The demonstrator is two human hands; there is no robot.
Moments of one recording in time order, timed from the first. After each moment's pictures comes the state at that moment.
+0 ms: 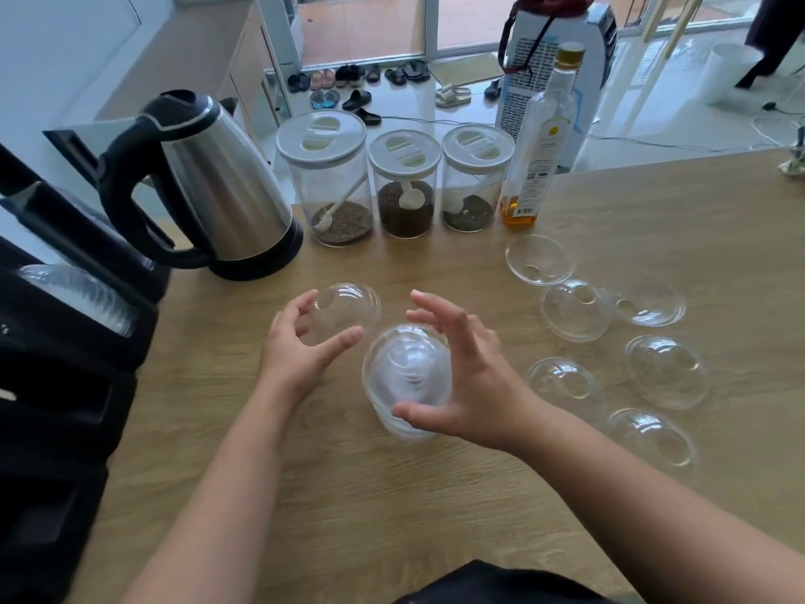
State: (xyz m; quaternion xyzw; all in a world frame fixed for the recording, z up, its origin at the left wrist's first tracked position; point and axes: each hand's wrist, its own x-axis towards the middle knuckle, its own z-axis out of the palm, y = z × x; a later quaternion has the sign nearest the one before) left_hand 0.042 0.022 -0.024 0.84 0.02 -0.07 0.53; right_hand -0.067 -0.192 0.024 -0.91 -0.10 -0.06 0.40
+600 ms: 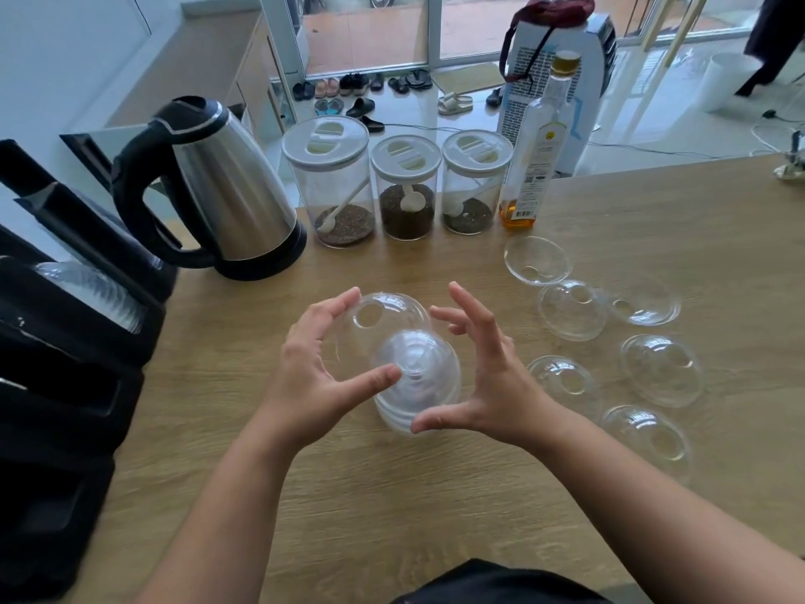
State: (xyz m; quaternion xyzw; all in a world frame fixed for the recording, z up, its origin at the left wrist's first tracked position) left_hand -0.018 0.013 0.034 0.85 -0.18 -0.07 0.49; right_hand -0.075 -0.208 0.005 -0.88 -0.08 -0.08 0.45
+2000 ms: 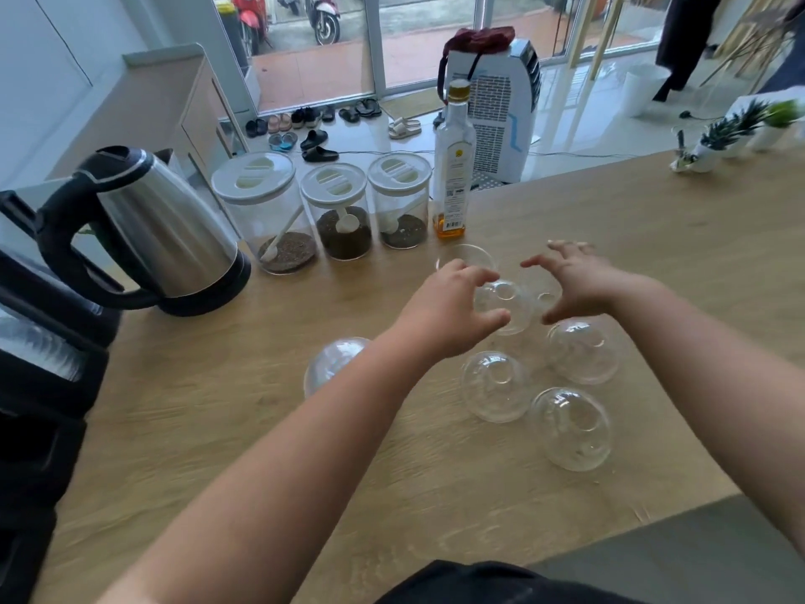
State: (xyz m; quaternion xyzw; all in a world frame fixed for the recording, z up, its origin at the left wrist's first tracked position) left_hand -0.014 -0.194 0.068 0.88 -0.37 -0.13 0.27; right_hand -0.042 -0.437 0.017 -0.98 0.15 0.14 0.06
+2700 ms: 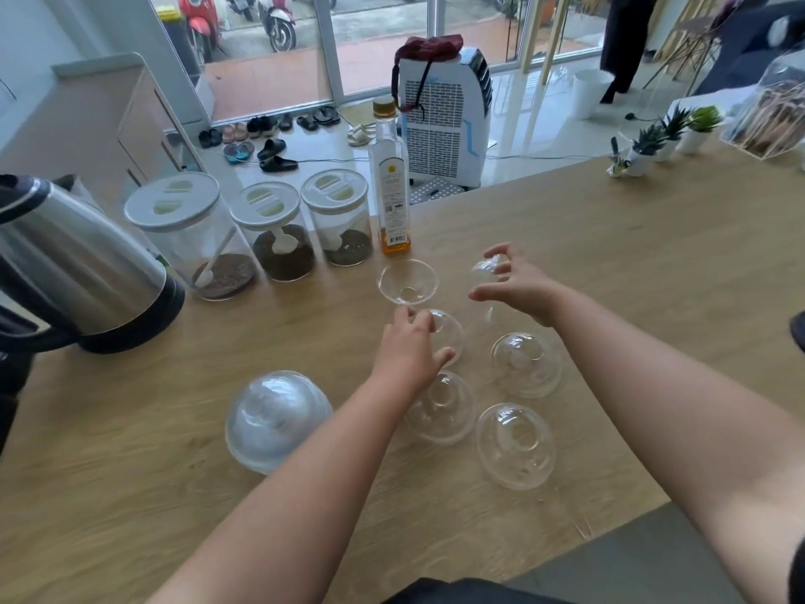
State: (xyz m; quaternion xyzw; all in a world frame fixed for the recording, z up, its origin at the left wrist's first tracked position) left_hand -0.005 -0.248 -0.033 0.92 -0.28 -0.13 0.24; right_hand -0.037 -0.464 -0.005 -0.82 0.24 0.02 0.51
